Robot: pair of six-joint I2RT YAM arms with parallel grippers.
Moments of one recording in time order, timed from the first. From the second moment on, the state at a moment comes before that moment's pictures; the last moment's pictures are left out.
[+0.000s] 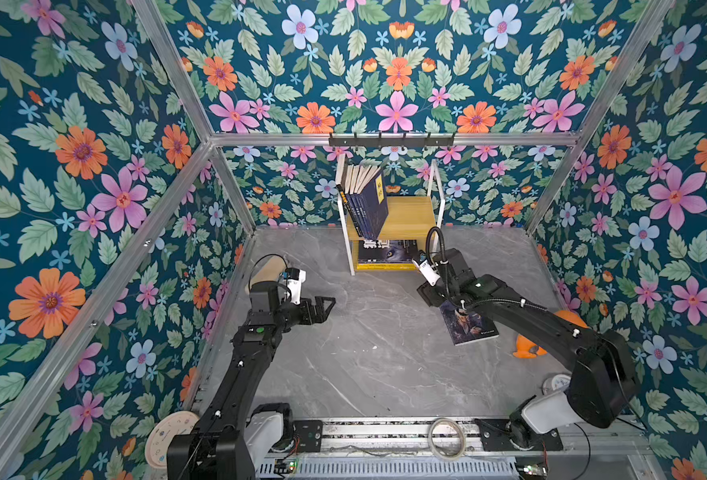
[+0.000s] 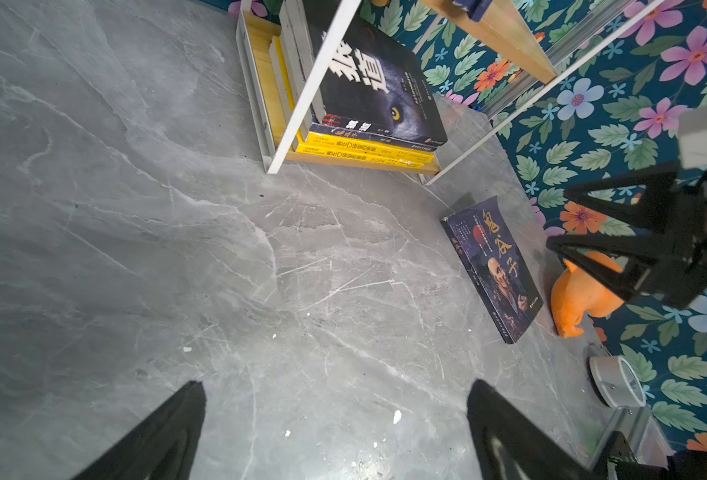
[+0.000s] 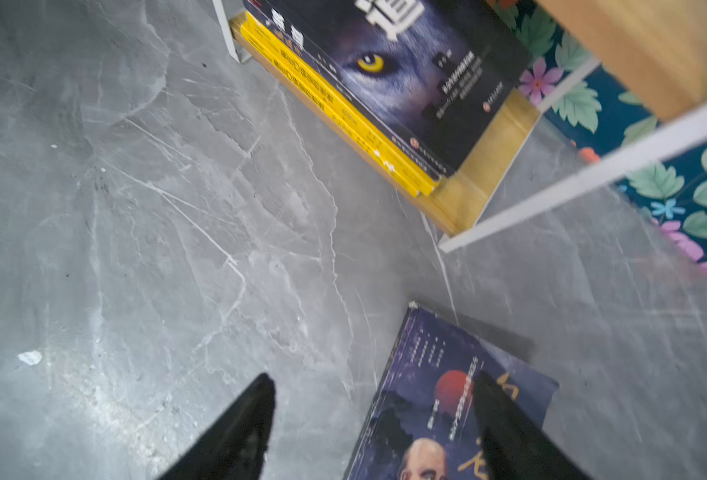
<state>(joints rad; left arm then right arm) -0.01 1.02 0.63 -0.24 0.62 -0.20 0.56 1.45 1.11 -0.47 0.15 -0.19</state>
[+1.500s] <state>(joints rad) 0.02 1.05 0.64 -0.23 0.61 -0.26 0.01 1.70 0.88 -0.26 -0.41 0.47</state>
